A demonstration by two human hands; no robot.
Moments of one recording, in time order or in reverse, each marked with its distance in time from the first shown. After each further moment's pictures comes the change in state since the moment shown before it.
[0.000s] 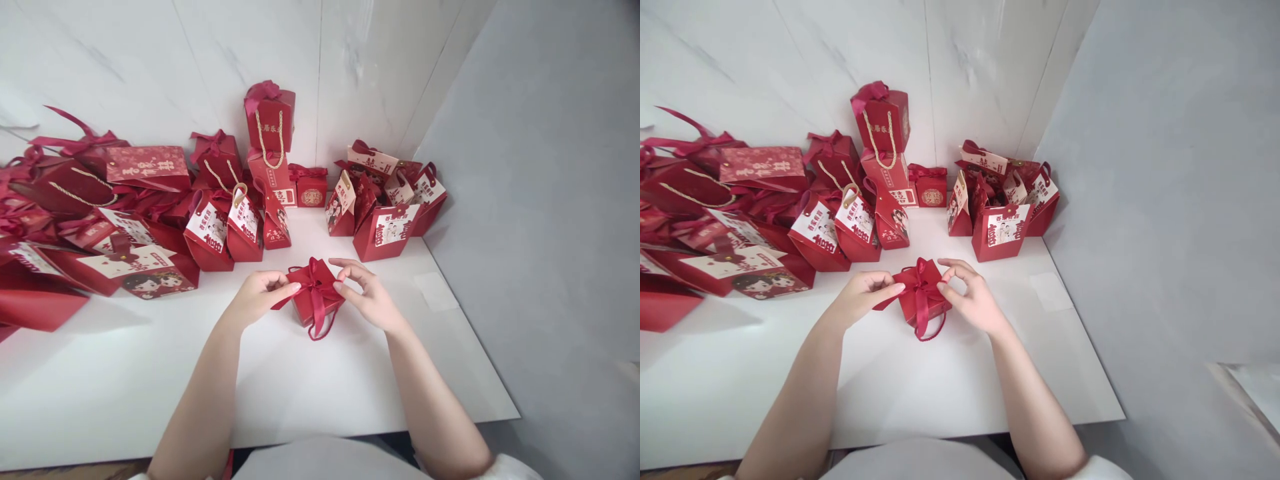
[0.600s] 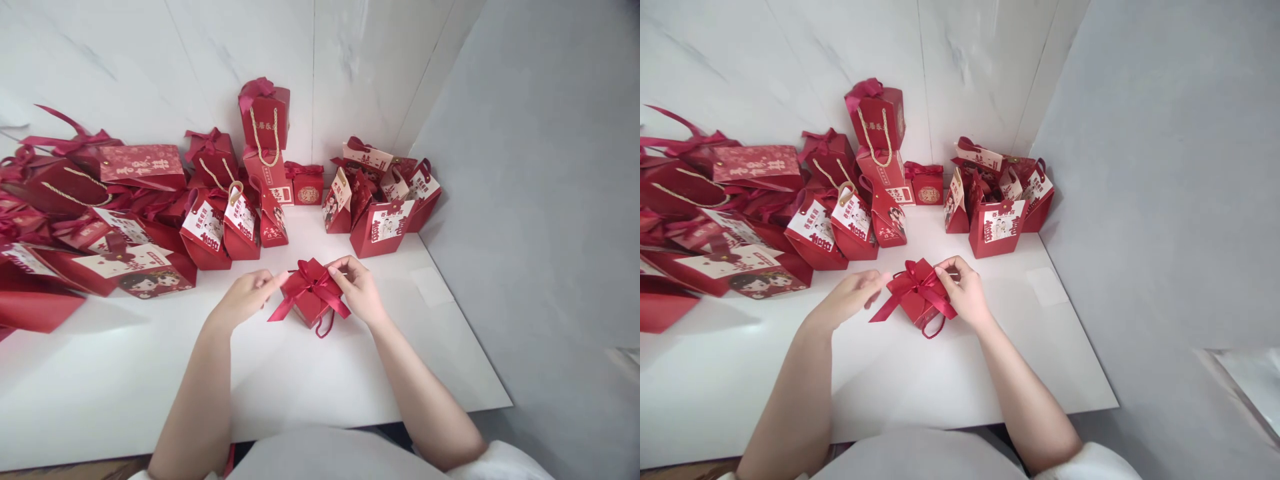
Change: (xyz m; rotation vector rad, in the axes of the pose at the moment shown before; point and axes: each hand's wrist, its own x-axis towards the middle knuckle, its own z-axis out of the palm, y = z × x) left_hand -0.007 0.001 -0.012 0.246 0.071 -0.104; right_hand 0.006 0.014 0.022 0.161 0.206 0.133
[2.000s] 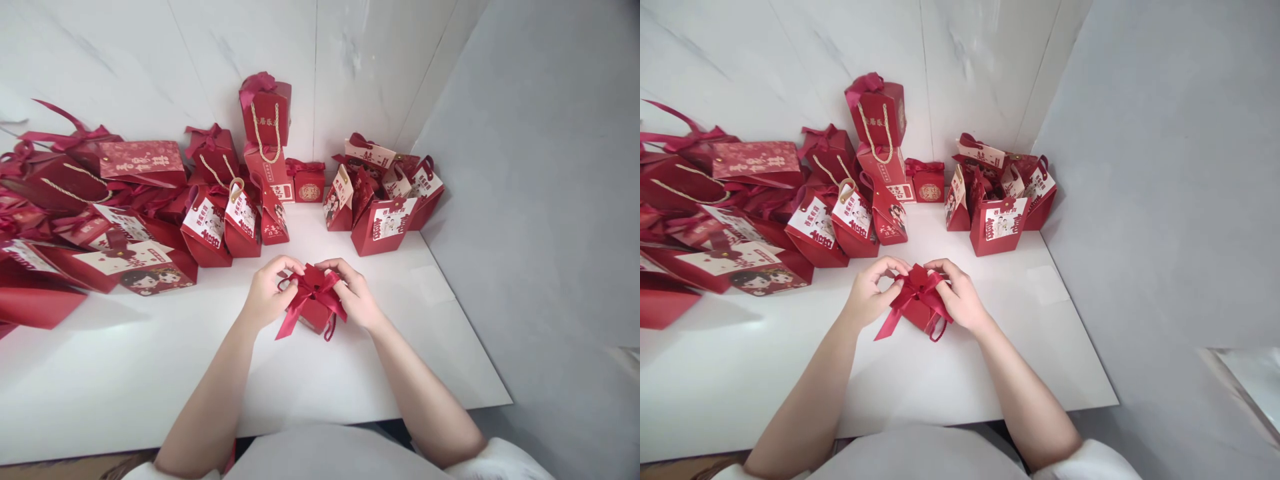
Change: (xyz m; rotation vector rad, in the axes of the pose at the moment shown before) left_hand 0.006 0.012 0.037 -0.198 0.192 0.527; right_hand -0.010 -0.011 0.003 -0.101 -0.177 -0.059
